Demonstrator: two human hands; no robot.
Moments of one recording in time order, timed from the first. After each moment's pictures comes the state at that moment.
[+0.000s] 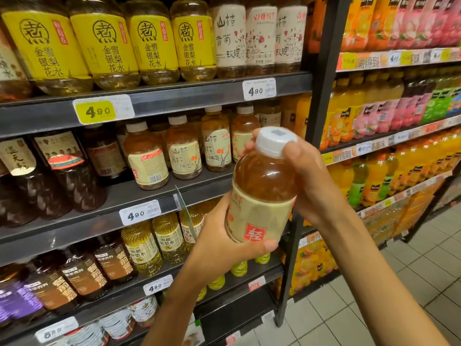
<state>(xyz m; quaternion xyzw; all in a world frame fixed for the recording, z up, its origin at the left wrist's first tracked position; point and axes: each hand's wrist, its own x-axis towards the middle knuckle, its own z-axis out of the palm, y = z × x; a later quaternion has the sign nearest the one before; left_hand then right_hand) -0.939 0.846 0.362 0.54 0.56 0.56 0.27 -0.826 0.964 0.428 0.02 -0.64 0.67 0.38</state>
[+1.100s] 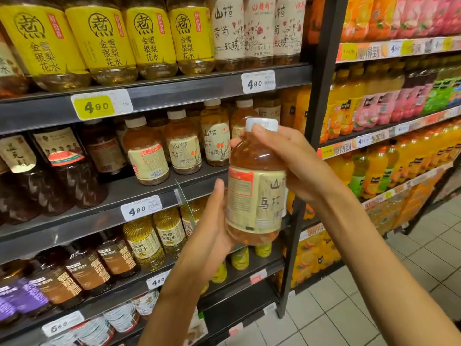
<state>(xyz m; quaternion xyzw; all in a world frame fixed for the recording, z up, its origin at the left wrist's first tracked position) -0.941 0.854 0.360 0.35 0.36 0.68 0.53 -0.841 0.976 0.435 -0.09 -0.66 0.67 0.33</state>
